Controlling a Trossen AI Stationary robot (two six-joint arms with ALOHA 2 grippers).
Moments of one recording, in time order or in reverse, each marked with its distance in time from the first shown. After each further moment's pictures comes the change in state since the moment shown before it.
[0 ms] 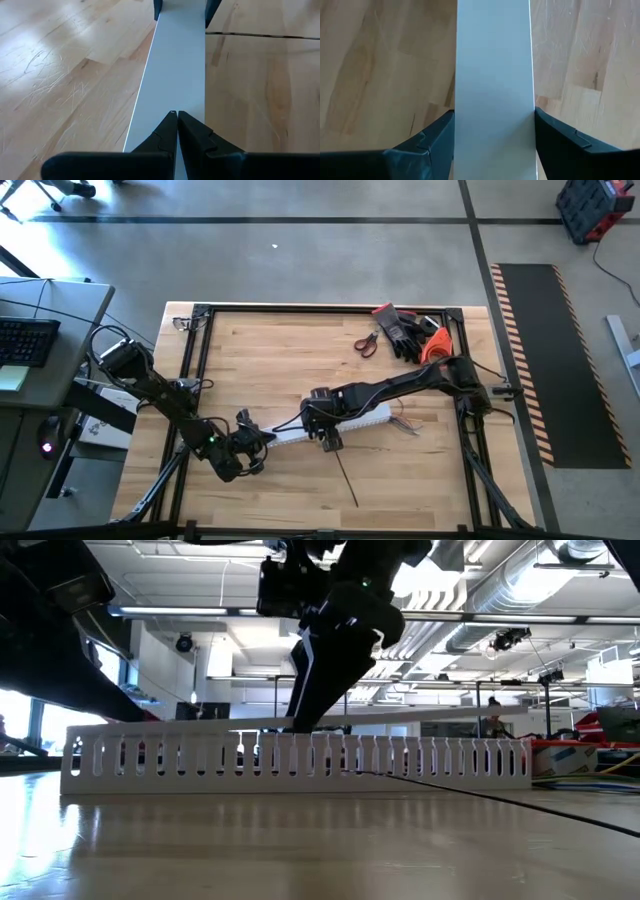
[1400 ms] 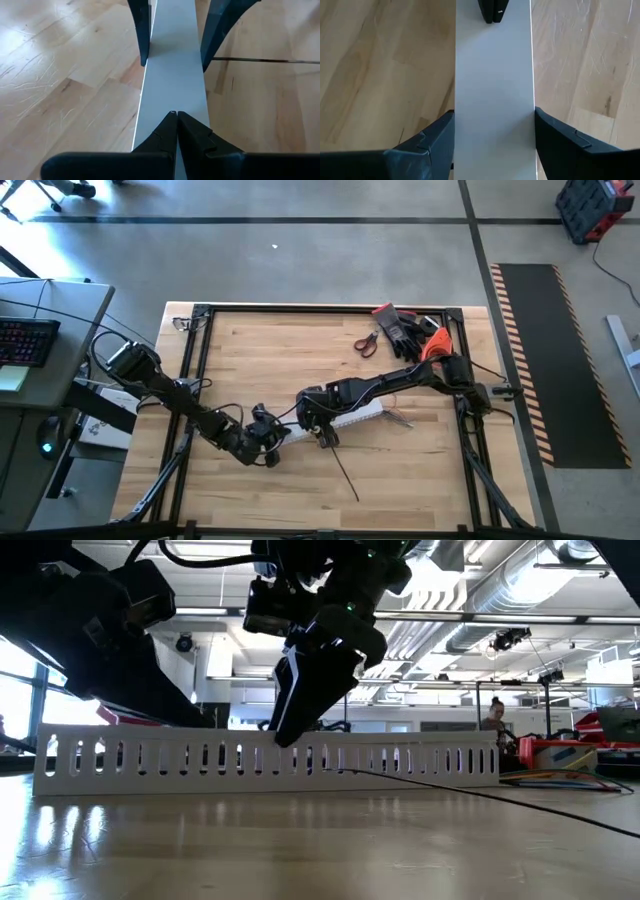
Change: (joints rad) left arm 0.188 0.075 0.008 0.228 0.154 0.172; right arm -0.052 0.062 0.005 0.083 -0.104 -0.093
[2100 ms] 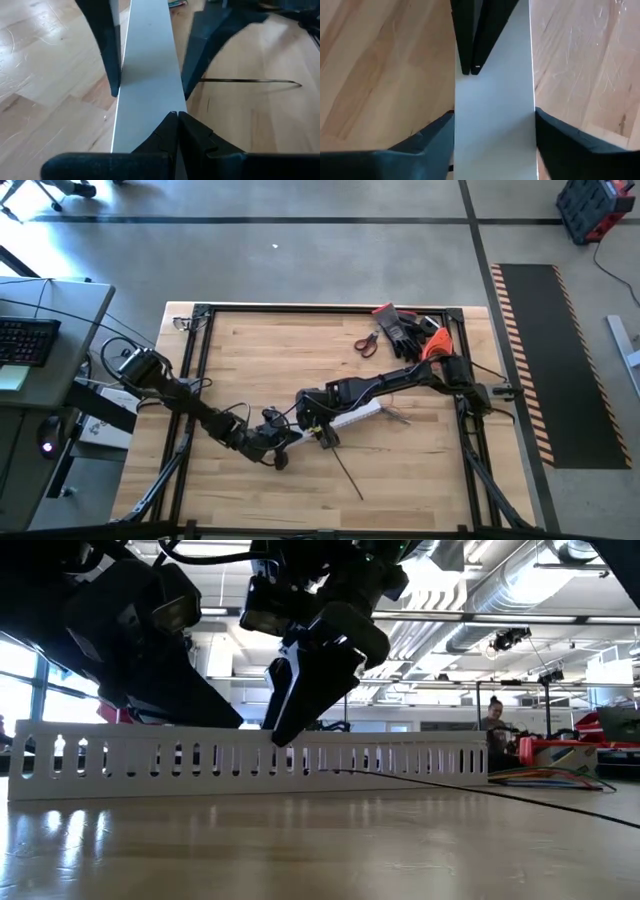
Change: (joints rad) left arm 0.051 0.138 0.003 0.221 0.086 0.028; right arm -0.003 -0.006 -0.004 0.026 -0.077 -0.052
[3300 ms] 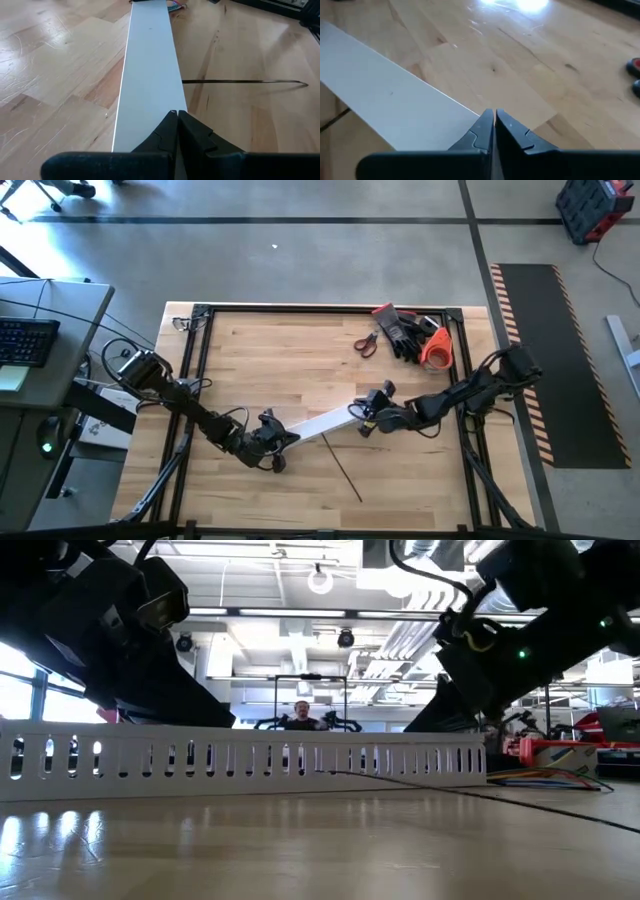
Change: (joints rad) left arm -0.054 0.007 -0.006 0.023 -0.077 0.013; right arm 0.189 -0.505 -1.086 0.887 0.840 0.816
